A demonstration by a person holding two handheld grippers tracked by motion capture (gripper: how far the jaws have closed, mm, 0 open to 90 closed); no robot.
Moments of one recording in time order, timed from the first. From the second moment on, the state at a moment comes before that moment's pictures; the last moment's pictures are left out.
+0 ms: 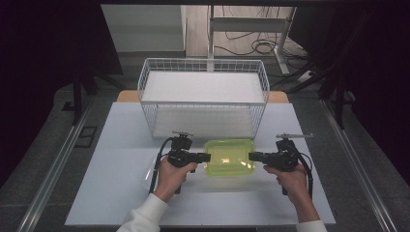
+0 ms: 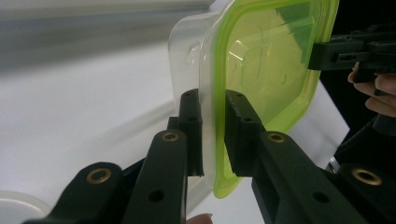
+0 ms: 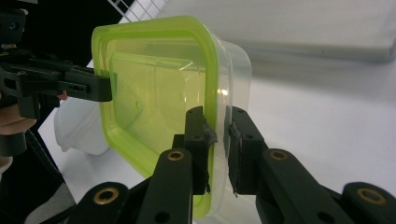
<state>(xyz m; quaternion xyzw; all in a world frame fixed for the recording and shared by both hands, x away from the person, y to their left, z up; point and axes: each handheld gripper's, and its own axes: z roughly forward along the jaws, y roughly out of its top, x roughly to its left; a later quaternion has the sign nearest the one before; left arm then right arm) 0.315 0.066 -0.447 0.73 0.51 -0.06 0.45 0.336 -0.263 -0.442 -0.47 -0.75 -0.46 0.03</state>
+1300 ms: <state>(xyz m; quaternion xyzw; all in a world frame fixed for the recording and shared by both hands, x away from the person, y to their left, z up) 0.295 0.111 -0.356 0.72 0.45 0.05 0.53 0.317 -0.222 -0.353 -0.37 -0.76 -0.53 -0.09</state>
